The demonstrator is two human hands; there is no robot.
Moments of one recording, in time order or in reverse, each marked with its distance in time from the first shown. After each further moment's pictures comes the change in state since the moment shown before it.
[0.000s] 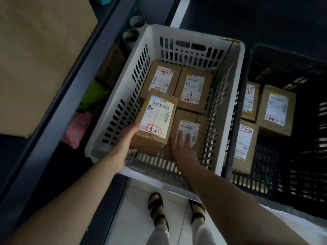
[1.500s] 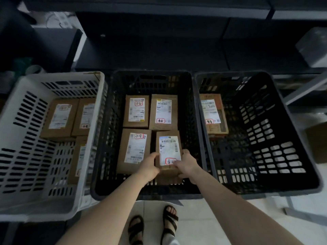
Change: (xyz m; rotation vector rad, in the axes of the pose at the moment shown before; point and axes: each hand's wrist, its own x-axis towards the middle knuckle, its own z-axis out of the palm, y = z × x) left_hand -0.107 -0.061 0.393 0.912 -0.406 0.142; right_hand -0.166 0.343 0.033 1.416 0.082 0.506
